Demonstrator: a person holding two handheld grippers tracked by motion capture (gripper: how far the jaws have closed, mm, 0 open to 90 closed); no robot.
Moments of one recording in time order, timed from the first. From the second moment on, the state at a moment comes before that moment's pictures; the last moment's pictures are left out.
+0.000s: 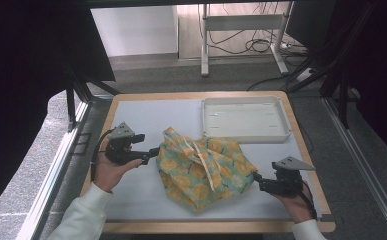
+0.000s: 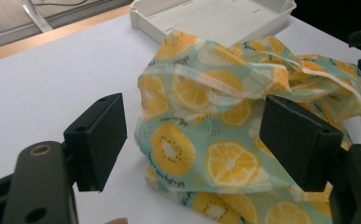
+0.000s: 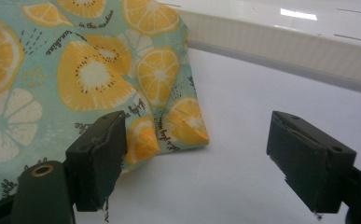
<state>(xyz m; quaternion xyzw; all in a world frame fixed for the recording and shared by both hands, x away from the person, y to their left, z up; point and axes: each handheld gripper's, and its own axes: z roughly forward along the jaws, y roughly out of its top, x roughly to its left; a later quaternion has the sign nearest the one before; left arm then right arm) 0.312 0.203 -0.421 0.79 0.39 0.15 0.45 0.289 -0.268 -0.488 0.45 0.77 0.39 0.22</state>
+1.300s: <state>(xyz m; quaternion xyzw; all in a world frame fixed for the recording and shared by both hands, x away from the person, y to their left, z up) 0.391 0.150 -0.435 0.85 0.34 0.09 0.39 0.291 -0.267 -0.493 0.45 0.78 0.38 0.22</state>
